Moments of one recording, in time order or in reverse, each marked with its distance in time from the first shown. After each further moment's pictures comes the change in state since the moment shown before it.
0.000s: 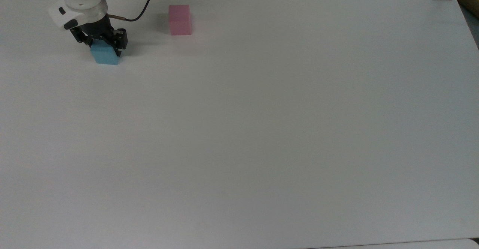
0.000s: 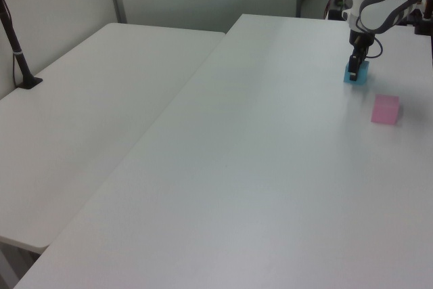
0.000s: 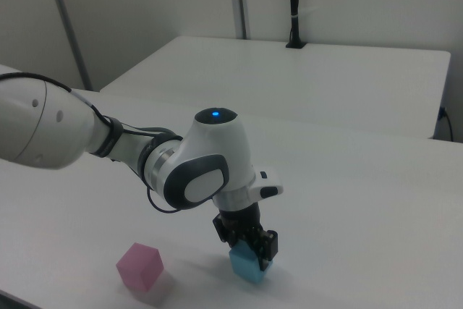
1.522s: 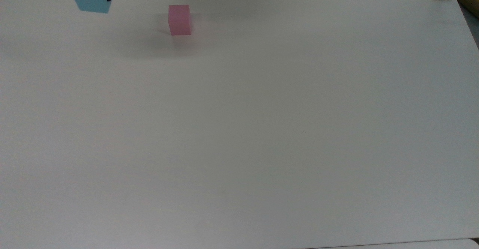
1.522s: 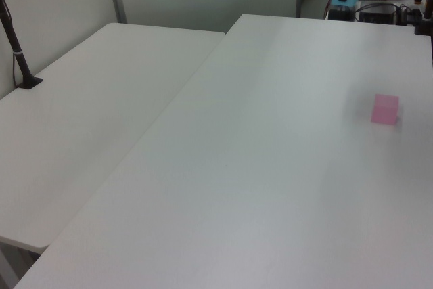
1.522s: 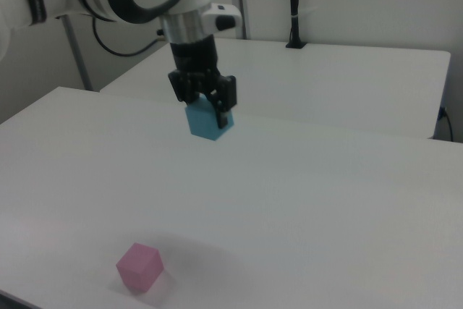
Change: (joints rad) arm 0.164 -0.126 0.024 0.598 0.039 -0.739 0.122
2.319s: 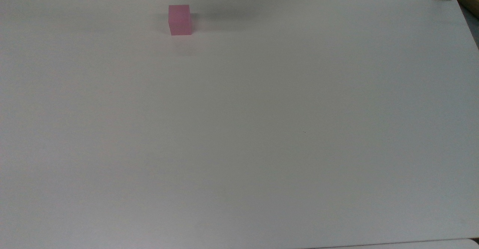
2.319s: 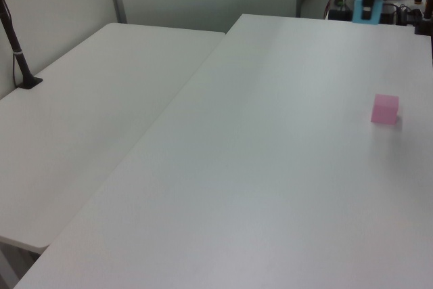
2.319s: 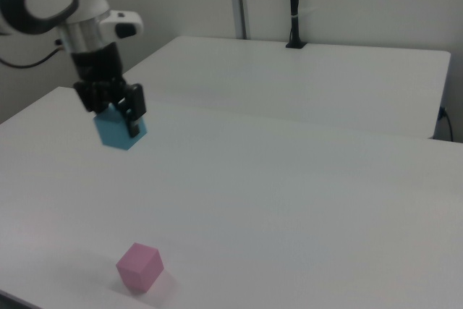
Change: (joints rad) arm 0.230 -0.380 0.000 -0.383 0.000 -0.004 0.095
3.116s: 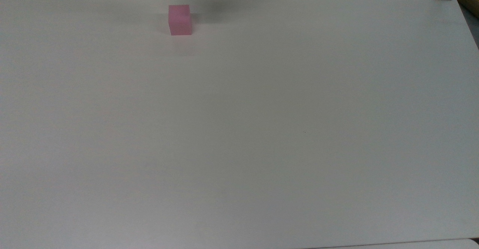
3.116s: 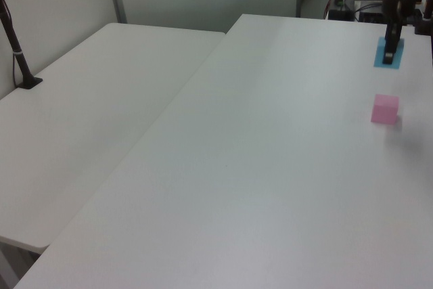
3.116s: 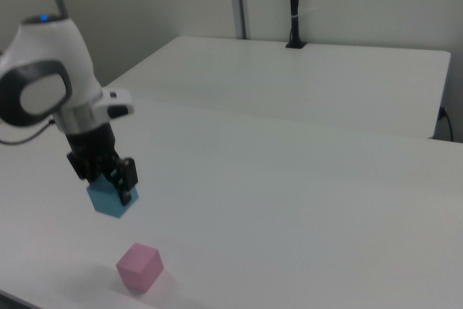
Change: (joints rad) arm 0.001 -0.177 -0.008 -0.452 -0.011 0.267 -0.001
